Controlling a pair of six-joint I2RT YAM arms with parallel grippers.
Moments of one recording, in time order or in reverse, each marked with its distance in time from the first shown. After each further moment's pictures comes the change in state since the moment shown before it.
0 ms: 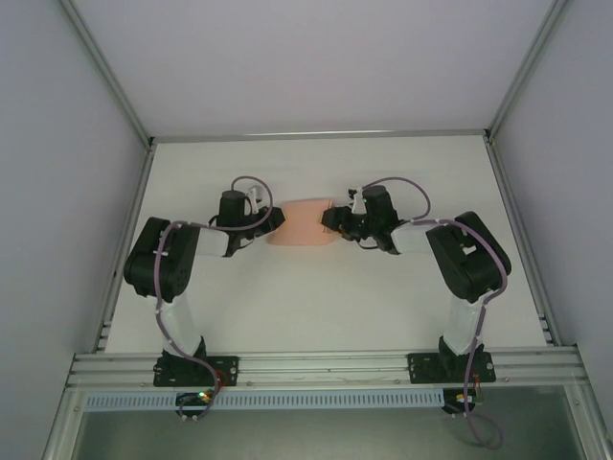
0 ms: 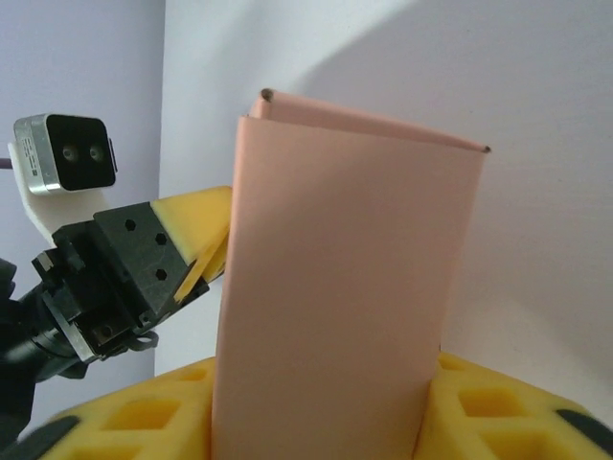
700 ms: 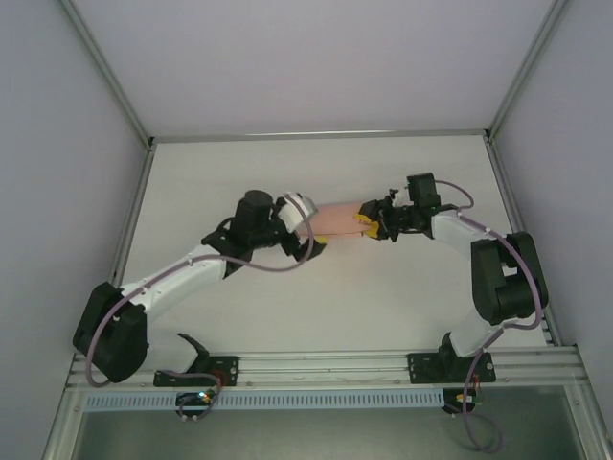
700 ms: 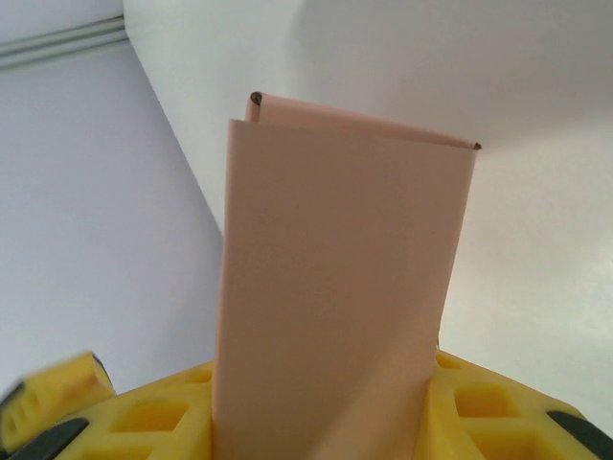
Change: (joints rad) left arm -0.385 -0.529 0.058 -0.482 -0.169 0.939; right arm -0.272 -0.219 0.045 -0.592 -0.289 0.152
